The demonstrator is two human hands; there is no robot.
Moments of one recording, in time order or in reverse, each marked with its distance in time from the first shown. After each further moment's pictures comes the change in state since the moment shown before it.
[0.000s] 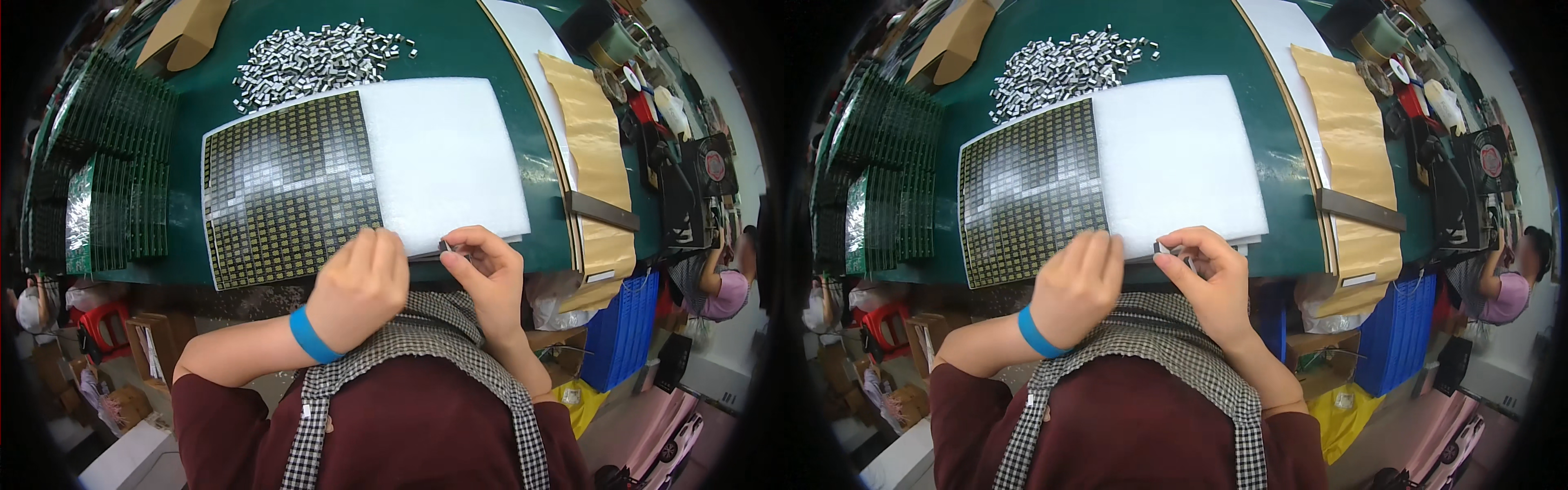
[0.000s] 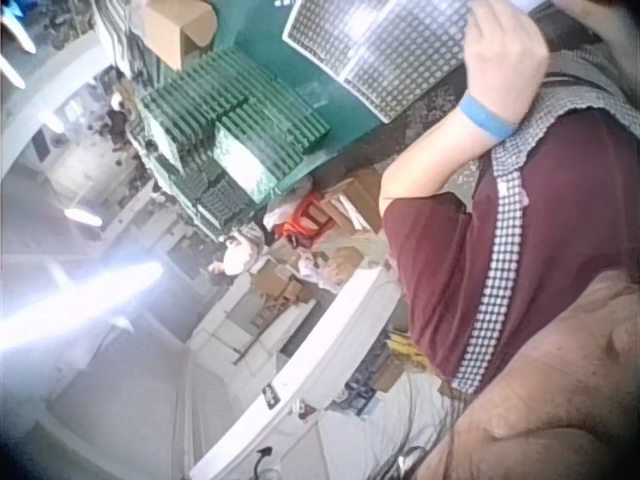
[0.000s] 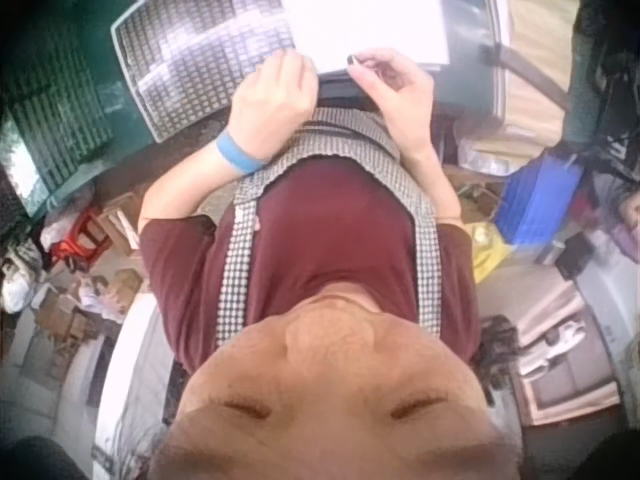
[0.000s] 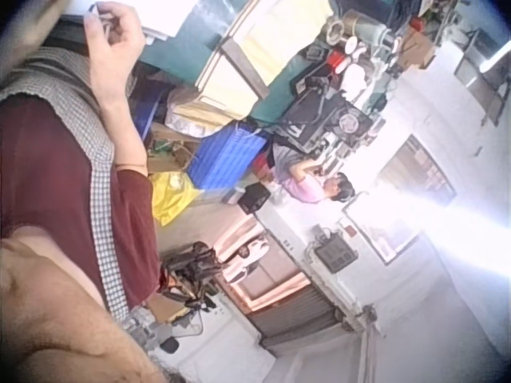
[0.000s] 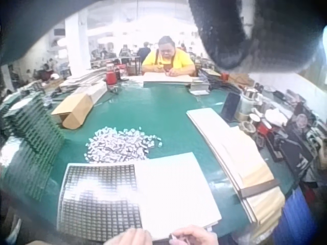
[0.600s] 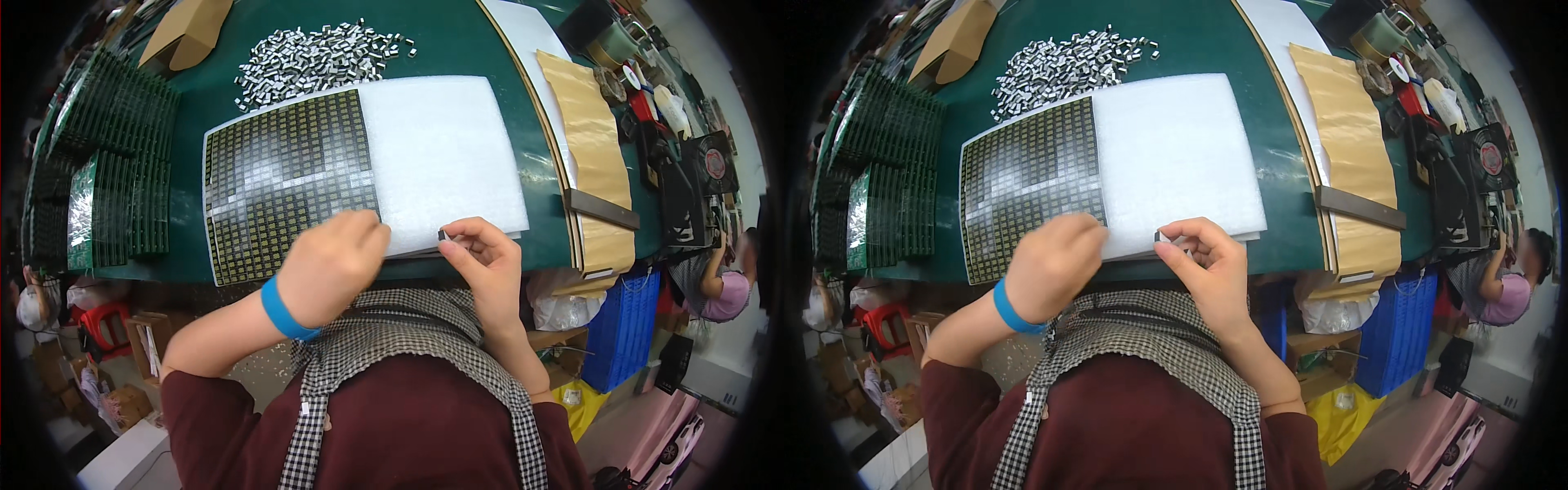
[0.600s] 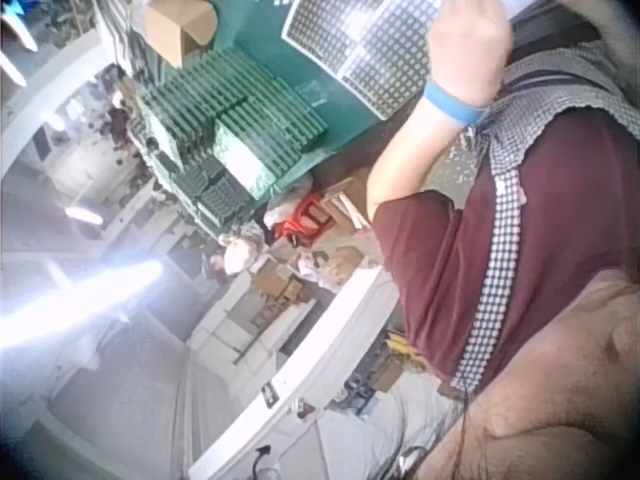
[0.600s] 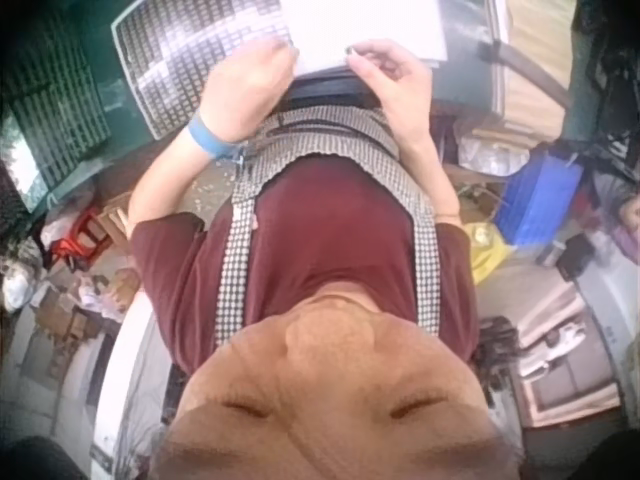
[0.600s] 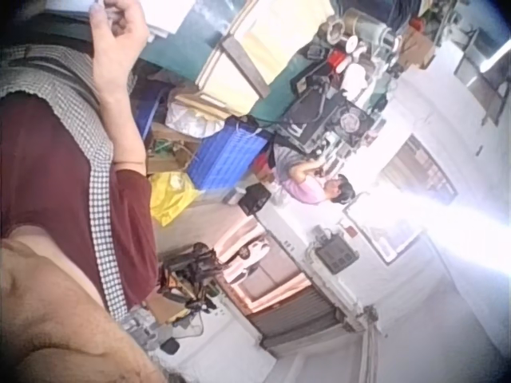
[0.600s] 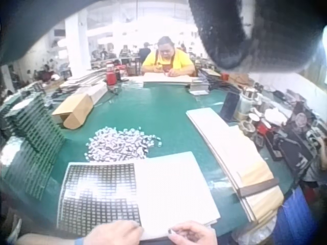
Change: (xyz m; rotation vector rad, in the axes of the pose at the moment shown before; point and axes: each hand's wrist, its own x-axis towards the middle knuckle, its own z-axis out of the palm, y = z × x) left_hand 0.005 -0.030 -0.017 -0.566 -0.155 -0.094; right_hand 0.003 0.009 -0.003 -0.036 0.028 -0.013
